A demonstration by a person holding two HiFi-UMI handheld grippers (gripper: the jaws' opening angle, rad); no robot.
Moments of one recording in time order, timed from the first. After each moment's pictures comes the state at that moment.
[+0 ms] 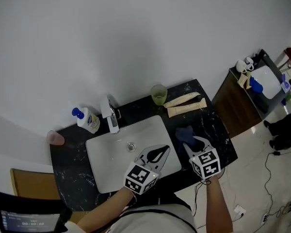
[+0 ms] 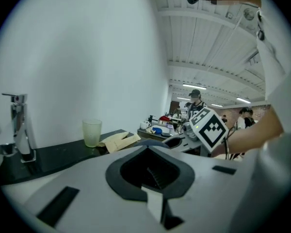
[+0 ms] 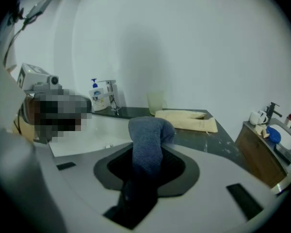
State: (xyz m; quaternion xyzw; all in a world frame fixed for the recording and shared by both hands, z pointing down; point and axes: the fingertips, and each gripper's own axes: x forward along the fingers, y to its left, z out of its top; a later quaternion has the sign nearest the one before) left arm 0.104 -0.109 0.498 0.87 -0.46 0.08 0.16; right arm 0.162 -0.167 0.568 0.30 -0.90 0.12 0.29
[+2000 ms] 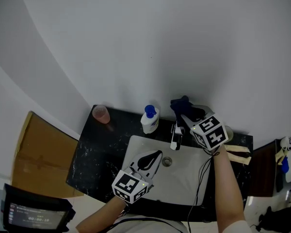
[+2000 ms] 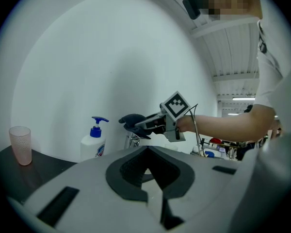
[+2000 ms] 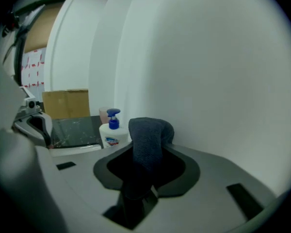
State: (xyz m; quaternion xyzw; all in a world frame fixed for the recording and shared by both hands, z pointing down) left arm -0.156 -0.054 0.446 0.69 -0.71 -0.03 0.13; right arm -0.222 -0.217 0.439 0.00 -0.95 -0.10 0.29
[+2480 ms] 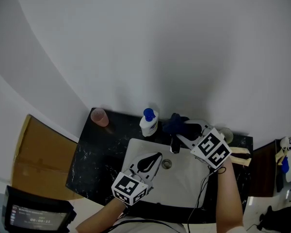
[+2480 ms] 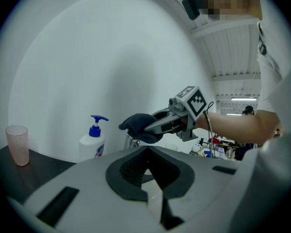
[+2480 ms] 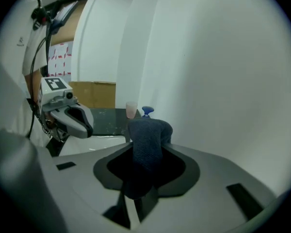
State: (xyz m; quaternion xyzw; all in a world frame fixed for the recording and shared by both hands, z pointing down) left arm -0.155 -0.056 0.442 0.69 -0.71 -0.03 0.13; right arm -0.189 -0.150 0.427 -0.12 -0.93 -0.16 0.30
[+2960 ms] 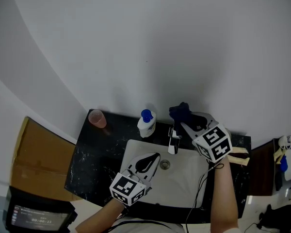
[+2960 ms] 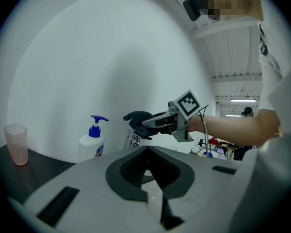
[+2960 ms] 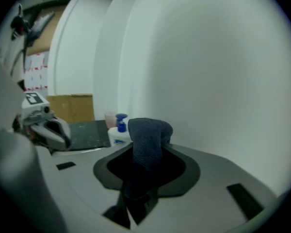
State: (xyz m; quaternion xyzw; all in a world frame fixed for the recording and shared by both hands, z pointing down) left arm -0.156 -0.054 0.438 0.70 -0.71 -0.04 0.13; right arm -0.195 -0.195 0.410 -0.02 -0.96 -0.10 0.26
